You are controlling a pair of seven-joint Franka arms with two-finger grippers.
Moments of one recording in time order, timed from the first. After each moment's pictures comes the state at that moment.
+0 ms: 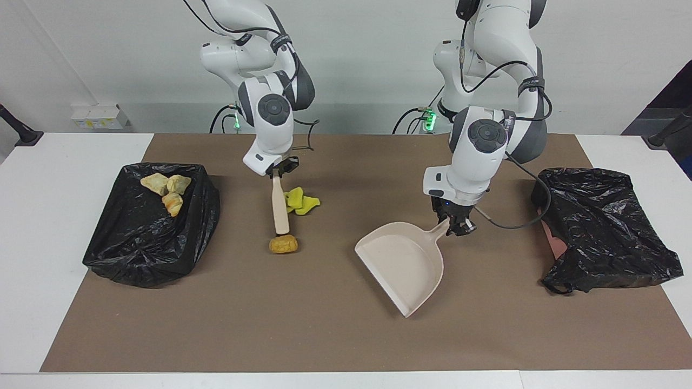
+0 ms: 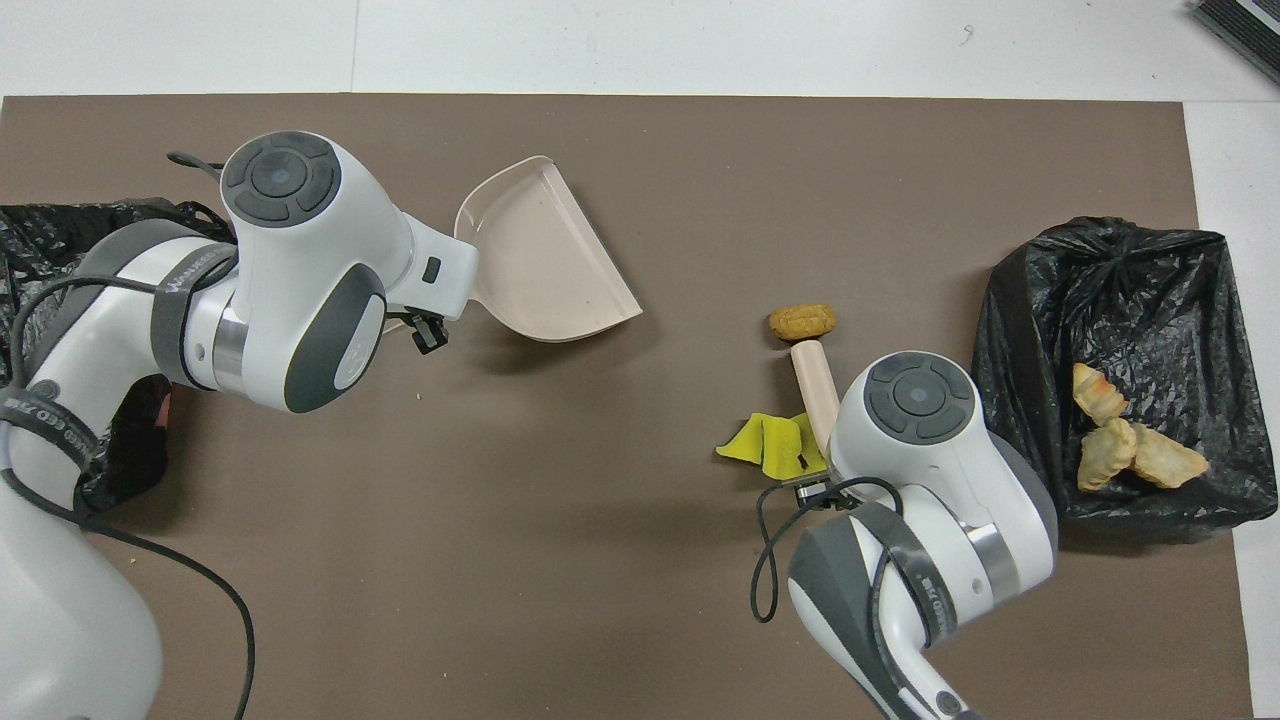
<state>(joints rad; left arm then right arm) -0.32 0.33 -0.05 -1.69 0.05 2.01 0.78 0.17 0.00 0.23 -2.20 -0.06 1.92 0.27</state>
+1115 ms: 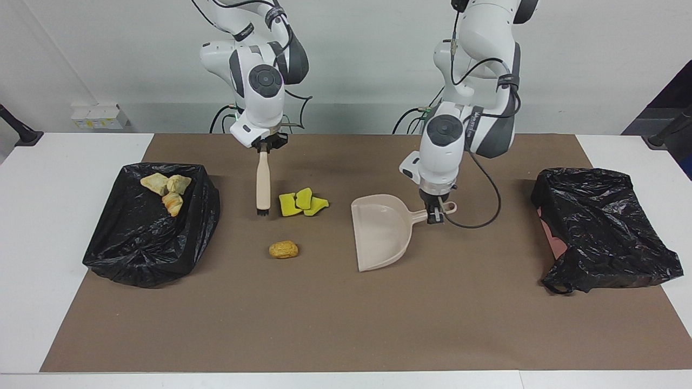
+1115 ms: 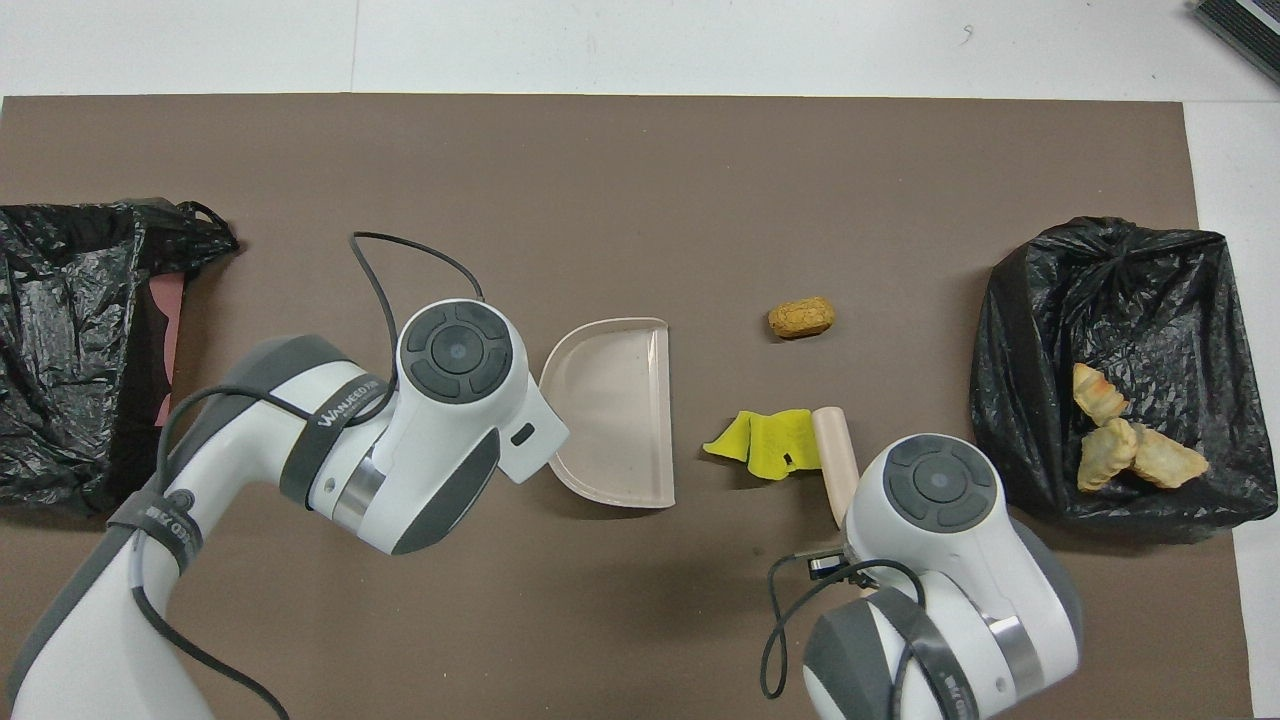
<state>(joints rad) -0.51 0.17 -0.07 -1.99 0.14 2.07 1.00 0.20 -0.16 0.23 -2.39 0.03 1.90 0.30</state>
